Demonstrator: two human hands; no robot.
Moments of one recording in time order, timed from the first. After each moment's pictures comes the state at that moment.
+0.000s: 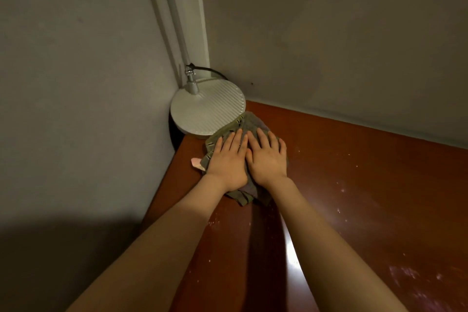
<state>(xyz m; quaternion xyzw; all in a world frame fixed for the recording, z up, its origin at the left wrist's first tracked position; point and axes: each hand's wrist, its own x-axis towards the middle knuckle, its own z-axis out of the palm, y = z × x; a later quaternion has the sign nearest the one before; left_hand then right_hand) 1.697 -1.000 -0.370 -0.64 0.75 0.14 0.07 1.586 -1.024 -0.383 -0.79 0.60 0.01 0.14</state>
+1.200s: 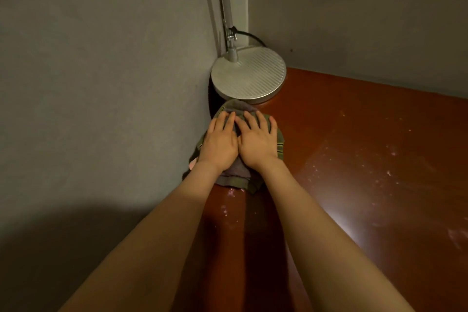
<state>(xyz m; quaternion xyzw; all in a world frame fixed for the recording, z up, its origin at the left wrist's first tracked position) 1.783 -0.931 -0.385 -0.72 0.68 0.09 -0.09 1.681 -0.957 -0.383 -0.82 0.54 -0.02 0.16</state>
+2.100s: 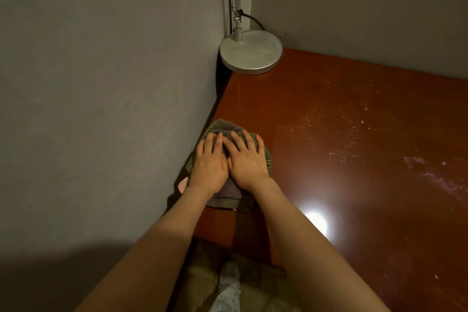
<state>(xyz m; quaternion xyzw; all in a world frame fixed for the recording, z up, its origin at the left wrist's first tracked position) 1.788 -0.749 -0.375 -0.72 0.68 0.10 -0.09 1.686 -0.785 -0.384 -0.85 0.50 0.00 0.15</state>
